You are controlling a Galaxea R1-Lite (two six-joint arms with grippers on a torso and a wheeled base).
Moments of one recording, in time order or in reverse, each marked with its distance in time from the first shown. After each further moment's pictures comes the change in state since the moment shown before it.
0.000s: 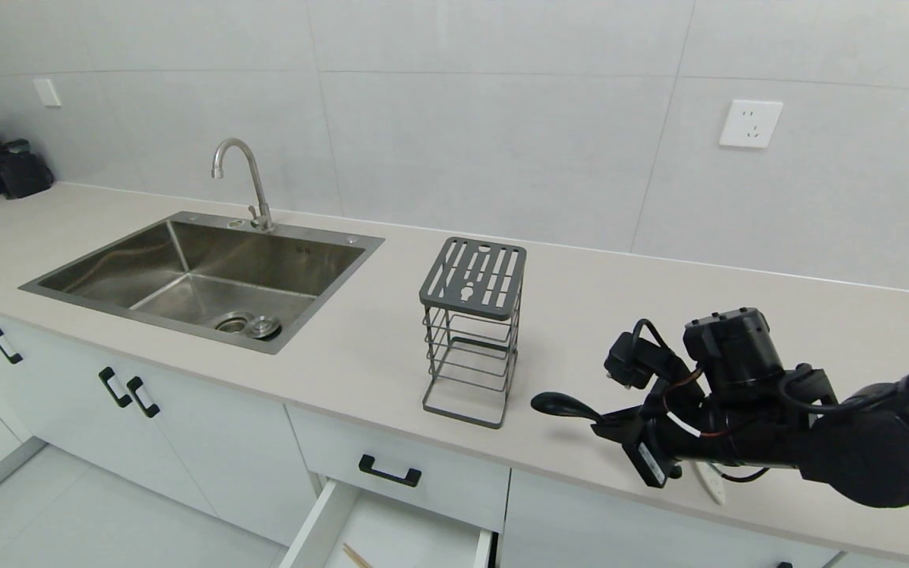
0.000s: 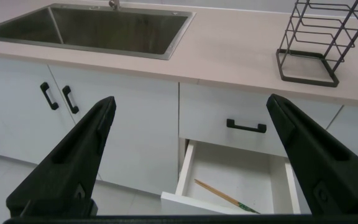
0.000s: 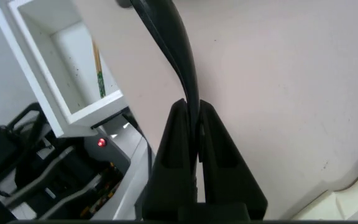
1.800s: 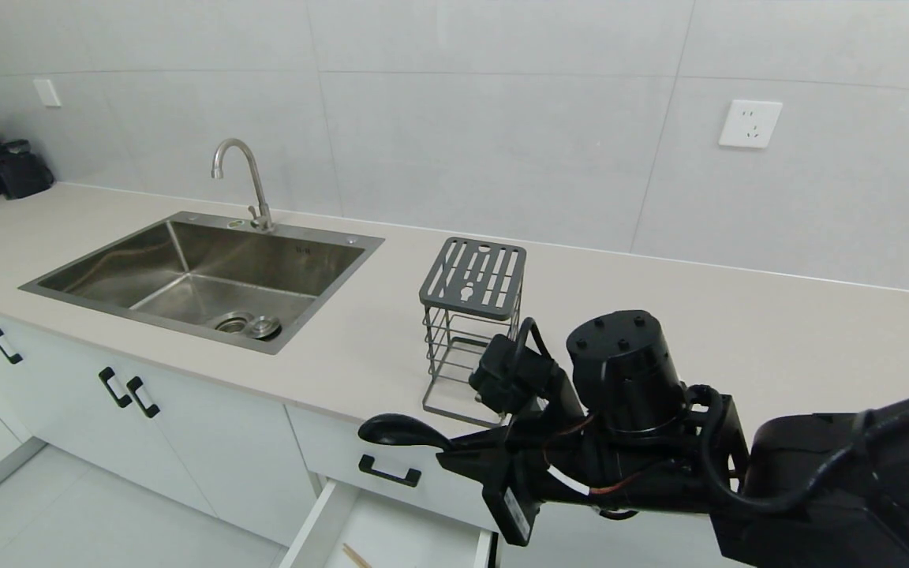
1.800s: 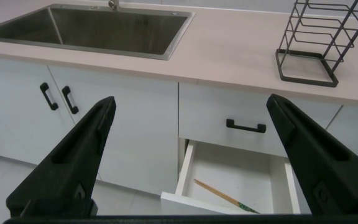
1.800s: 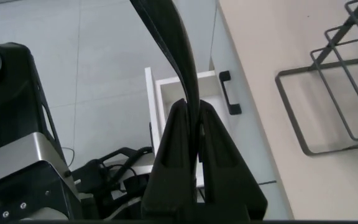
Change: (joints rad) left arm 0.000 0.000 0.000 0.000 0.000 0.000; right arm 0.450 0.013 -0.173 -0.107 0.031 0.277
